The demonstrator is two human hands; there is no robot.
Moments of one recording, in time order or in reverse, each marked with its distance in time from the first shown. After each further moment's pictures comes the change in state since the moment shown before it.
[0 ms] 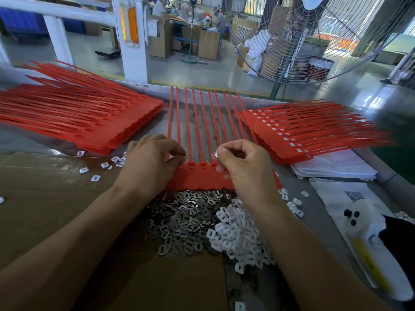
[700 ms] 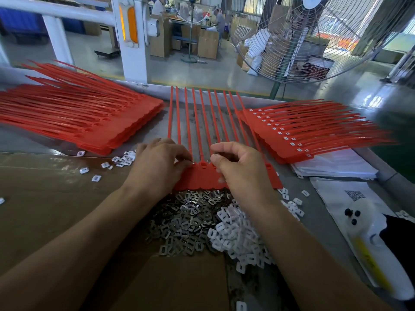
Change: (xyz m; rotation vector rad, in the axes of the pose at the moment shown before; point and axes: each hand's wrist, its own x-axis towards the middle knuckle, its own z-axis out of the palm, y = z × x) left_hand 0.004 -0.002 0.018 0.059 -0.043 0.022; right_hand -0.002 0.001 0.004 -0.057 -0.073 0.019
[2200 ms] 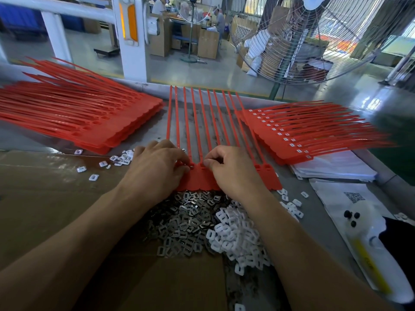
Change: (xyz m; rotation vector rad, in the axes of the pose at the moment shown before) left_hand -0.008 0.002 -0.009 0.112 -0.135 0.000; right_hand 0.030 0.013 0.009 -0.532 -0.122 -0.063
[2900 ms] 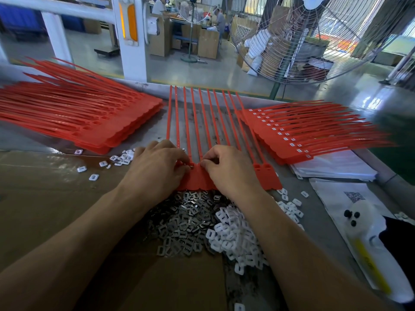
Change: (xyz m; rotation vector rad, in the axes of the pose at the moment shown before) left_hand 0.001 -0.002 0.005 0.009 0.014 0.002; right_hand 0.002 -0.003 0.005 -0.142 0.037 -0.018
